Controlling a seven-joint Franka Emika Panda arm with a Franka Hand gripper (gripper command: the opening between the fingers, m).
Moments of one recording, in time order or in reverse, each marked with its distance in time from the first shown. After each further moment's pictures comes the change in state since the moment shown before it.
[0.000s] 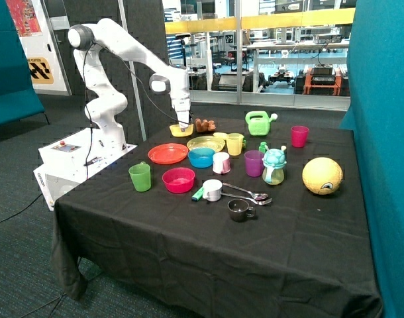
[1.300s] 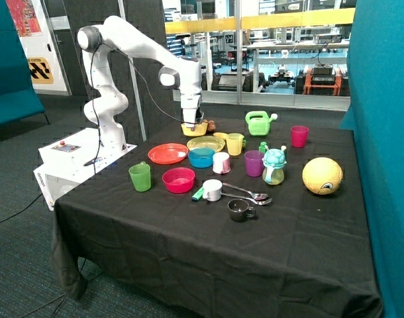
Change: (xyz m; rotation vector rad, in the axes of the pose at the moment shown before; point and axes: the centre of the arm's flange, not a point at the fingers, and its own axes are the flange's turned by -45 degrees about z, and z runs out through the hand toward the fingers) arm 0.034 0.113 -0.038 0.001 -0.005 0.272
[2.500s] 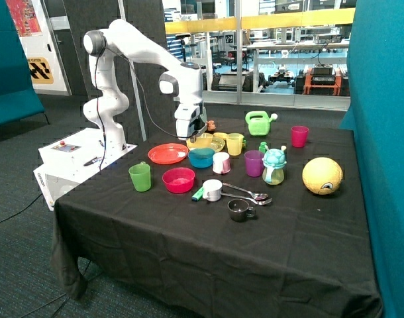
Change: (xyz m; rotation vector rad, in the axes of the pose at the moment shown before) arm 0.011 0.094 0.012 -0.002 -0.002 0.288
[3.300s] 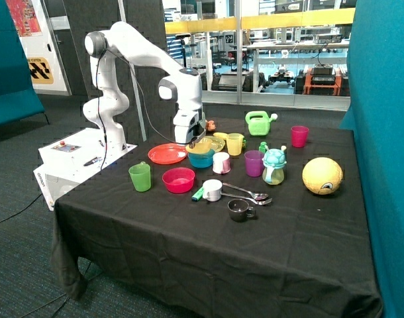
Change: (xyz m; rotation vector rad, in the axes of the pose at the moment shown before) arm 0.002 0.012 0.018 0.006 -0.008 -0.005
